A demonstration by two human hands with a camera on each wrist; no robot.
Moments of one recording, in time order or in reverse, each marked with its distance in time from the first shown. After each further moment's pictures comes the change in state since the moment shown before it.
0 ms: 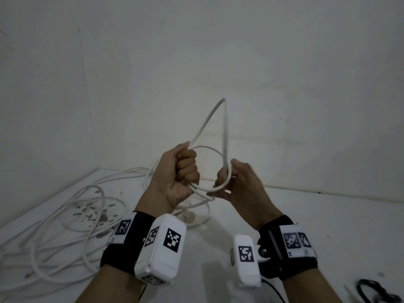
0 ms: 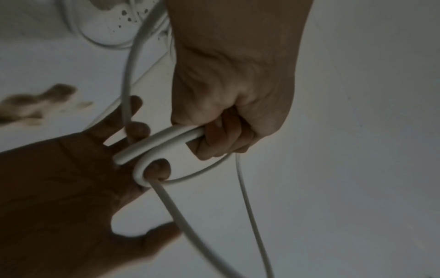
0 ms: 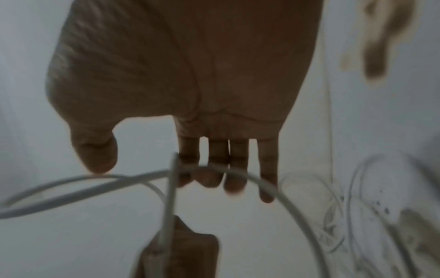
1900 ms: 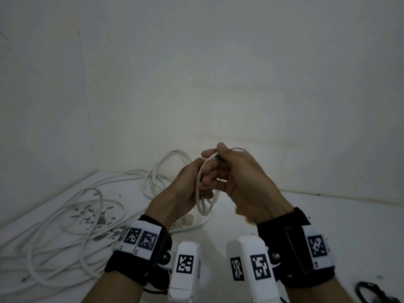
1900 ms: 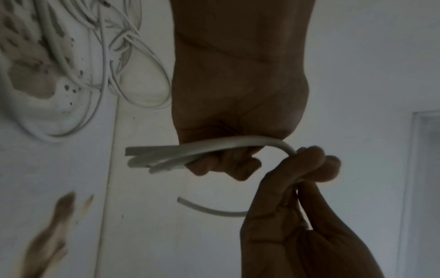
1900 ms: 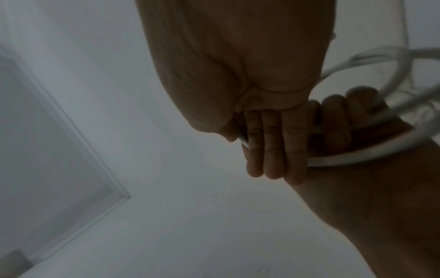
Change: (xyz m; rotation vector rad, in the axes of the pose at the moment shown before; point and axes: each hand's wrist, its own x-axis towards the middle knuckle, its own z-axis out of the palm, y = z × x) left_hand -0.003 -0.029 0.014 0.638 0.108 0.066; right_hand -0.013 -0.046 0.049 -0.071 0.081 -0.049
